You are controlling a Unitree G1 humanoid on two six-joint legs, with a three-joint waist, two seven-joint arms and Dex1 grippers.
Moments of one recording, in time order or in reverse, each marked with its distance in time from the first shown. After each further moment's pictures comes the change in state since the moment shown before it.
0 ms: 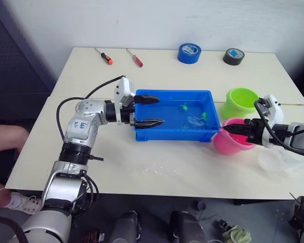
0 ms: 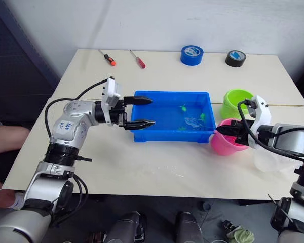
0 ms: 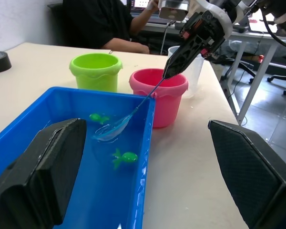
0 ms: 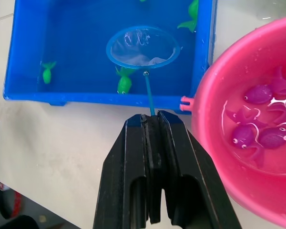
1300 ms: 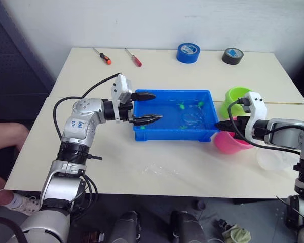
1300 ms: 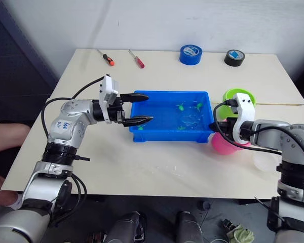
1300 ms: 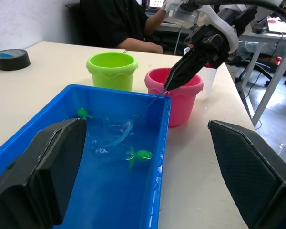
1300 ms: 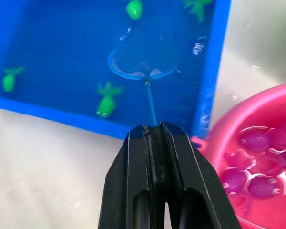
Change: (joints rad) left arm -0.008 0.007 0.008 0.010 -0.003 -0.011 0.041; right arm -0.033 0.043 0.212 -0.131 -0.432 -0.141 0.289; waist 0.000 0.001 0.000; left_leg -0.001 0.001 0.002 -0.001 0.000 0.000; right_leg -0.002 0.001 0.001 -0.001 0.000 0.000
